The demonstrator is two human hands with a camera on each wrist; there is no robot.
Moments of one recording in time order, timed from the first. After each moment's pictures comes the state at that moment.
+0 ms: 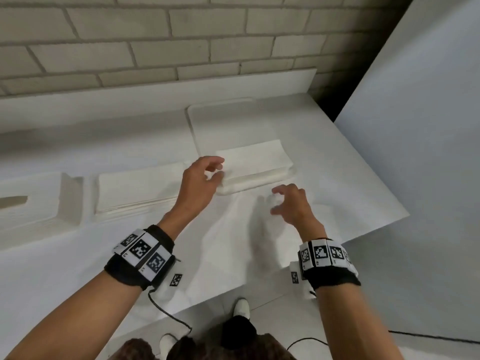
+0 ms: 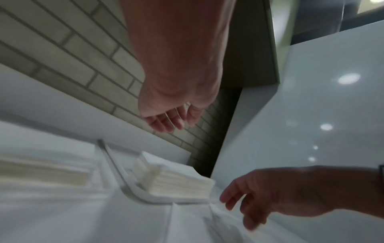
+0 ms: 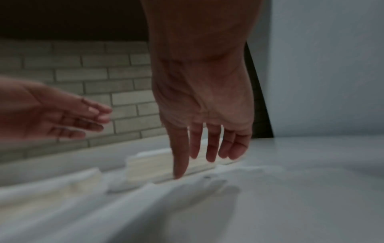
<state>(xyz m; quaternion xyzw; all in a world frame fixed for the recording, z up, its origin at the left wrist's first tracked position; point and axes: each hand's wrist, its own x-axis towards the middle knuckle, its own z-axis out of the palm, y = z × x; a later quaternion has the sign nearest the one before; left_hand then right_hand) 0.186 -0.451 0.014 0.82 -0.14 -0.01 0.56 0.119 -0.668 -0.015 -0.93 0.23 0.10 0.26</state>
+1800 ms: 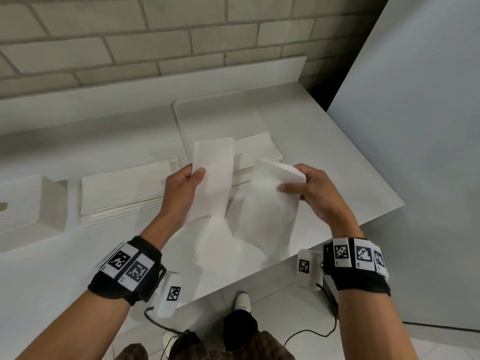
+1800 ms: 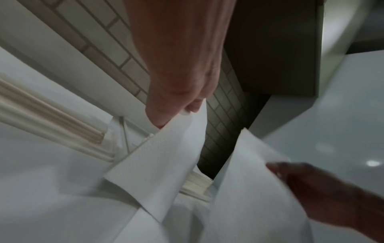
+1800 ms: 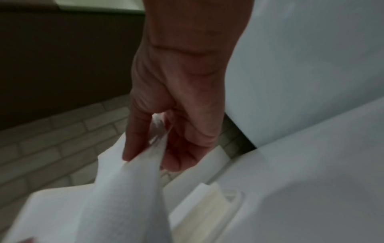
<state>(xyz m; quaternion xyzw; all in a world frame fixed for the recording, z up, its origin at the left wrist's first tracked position) 0.170 -0.461 0.013 0.69 0.04 -0.14 0.71 0.084 -0.718 0.041 -0.75 0.19 0.01 0.64</state>
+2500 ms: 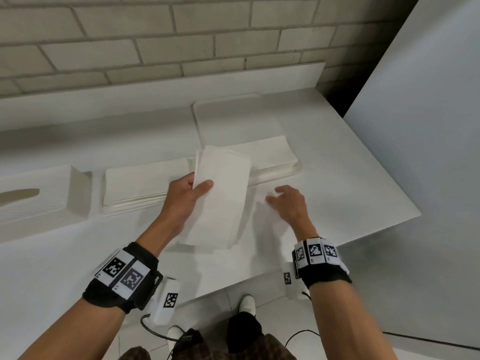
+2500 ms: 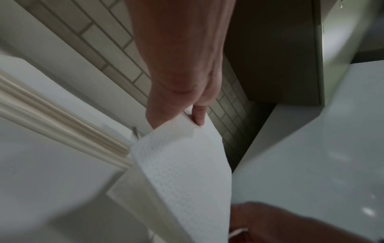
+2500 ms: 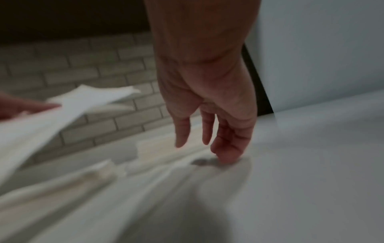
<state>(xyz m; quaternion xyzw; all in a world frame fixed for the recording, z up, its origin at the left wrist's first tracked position) 0.155 -0.423 0.016 0.70 0.04 -0.16 0.69 0.119 -0.664 -0.037 -0.86 0.31 0.06 0.40</state>
